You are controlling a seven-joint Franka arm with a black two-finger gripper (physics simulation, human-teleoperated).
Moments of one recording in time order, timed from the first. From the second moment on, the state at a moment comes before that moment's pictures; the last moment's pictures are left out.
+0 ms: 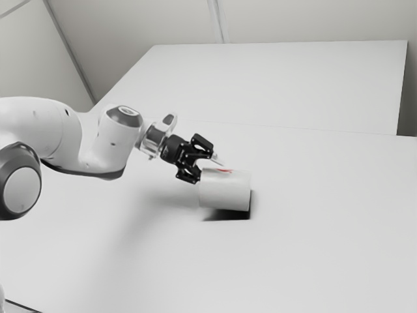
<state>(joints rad) -0.29 0.28 0.34 -2.00 -1.22 1.82 0.37</state>
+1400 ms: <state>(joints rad) -0.35 0.05 0.16 -1.92 -0.05 1.79 0.16</state>
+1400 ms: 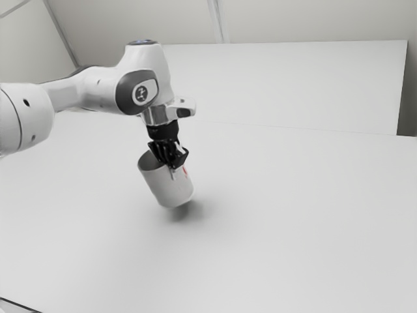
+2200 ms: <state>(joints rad) -0.36 0.26 0.14 -1.83 0.04 1.85 -0.14</state>
